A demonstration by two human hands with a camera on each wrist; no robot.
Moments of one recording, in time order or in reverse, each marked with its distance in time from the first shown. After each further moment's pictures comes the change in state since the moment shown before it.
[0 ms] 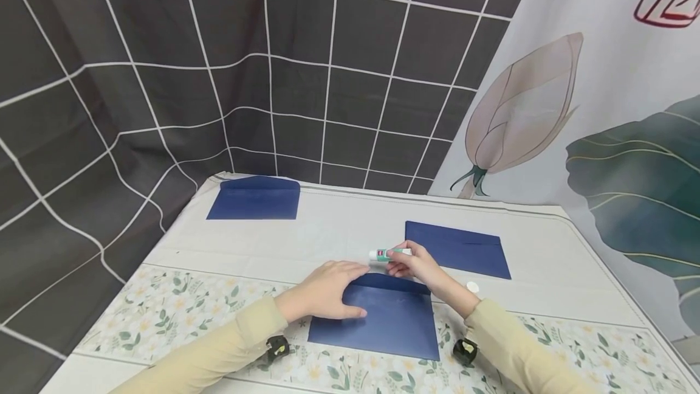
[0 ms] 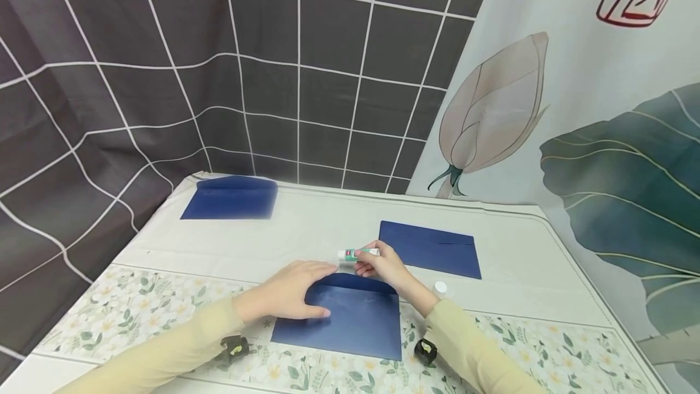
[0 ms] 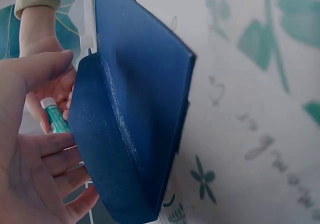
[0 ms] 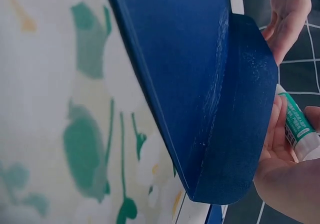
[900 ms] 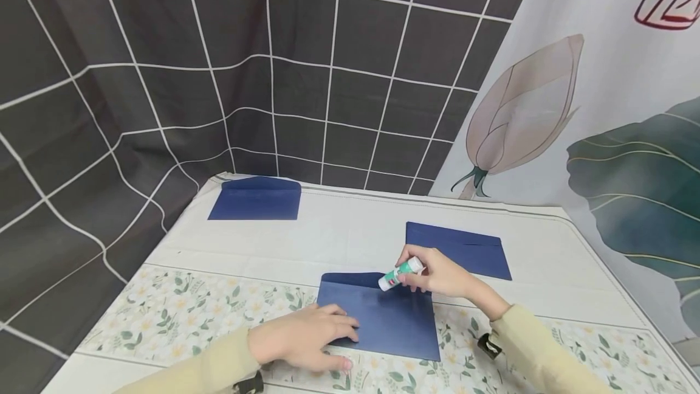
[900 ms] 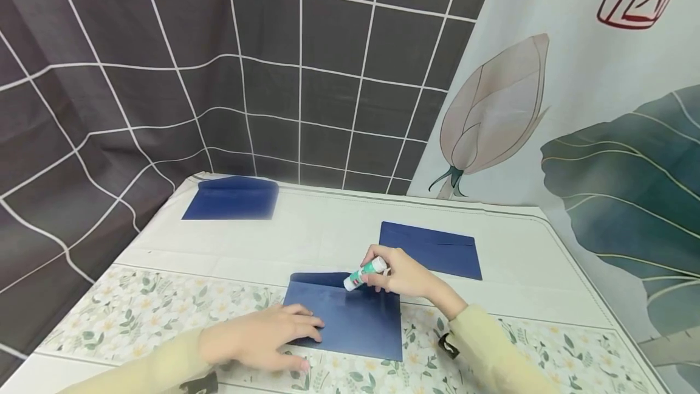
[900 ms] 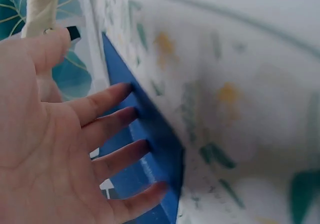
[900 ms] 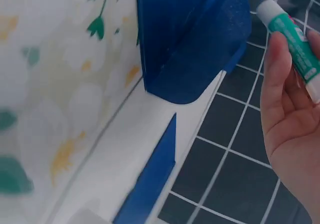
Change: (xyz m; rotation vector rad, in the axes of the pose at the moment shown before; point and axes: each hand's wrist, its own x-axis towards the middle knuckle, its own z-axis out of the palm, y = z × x) left_hand -0.060 0.021 -0.007 -0.015 -0.255 0.178; right_hand -0.030 -0.017 -0.027 -0.496 -0.288 -0.395
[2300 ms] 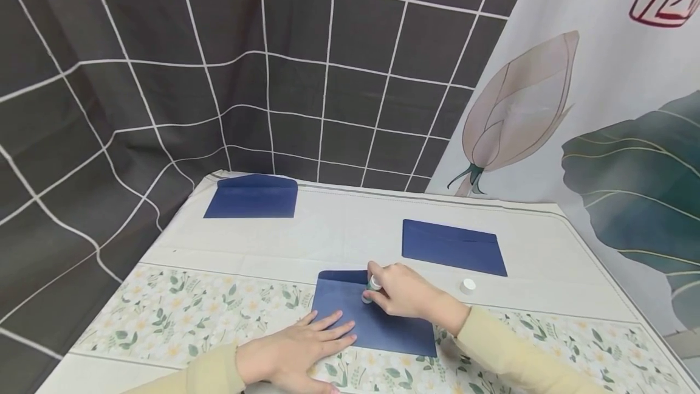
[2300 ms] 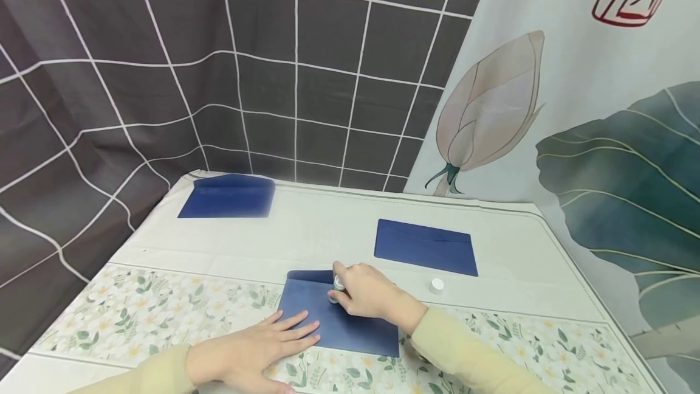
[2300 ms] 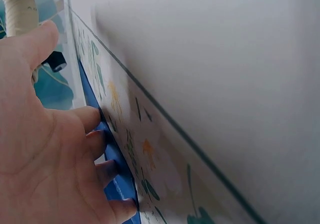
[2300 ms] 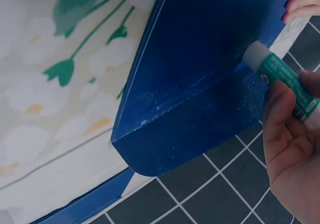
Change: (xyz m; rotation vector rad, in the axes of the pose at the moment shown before) left_hand -0.019 0.003 0.021 0.021 -0.088 -0.001; right_hand 0.021 -0.028 0.056 -0.619 0.022 -0.117
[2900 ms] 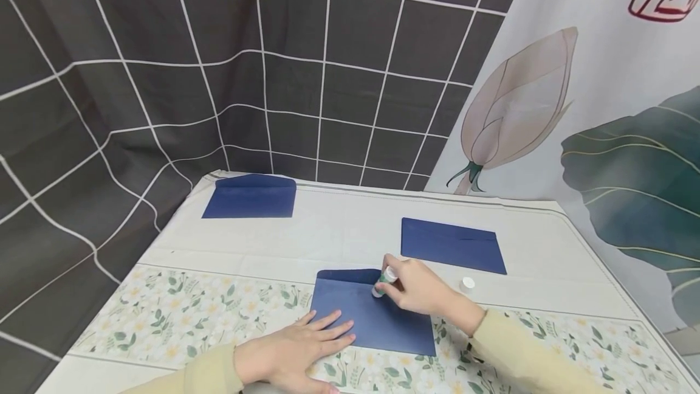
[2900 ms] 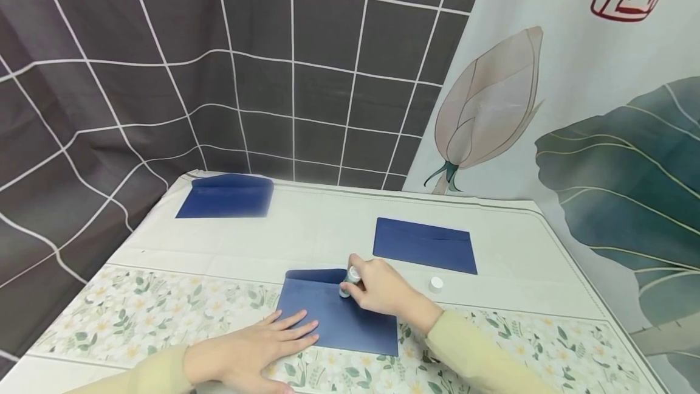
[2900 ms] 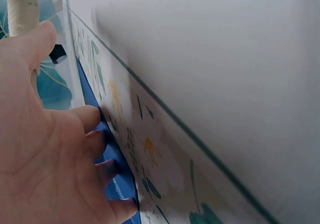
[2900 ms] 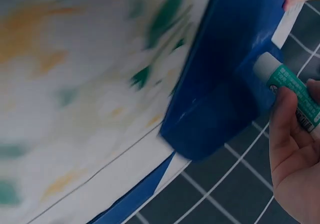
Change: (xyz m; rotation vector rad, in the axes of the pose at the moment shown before) left_hand 0.001 -0.001 -0.001 -0.004 -0.013 0.002; right_hand -0.017 0.017 -0.006 0.164 0.104 0.105
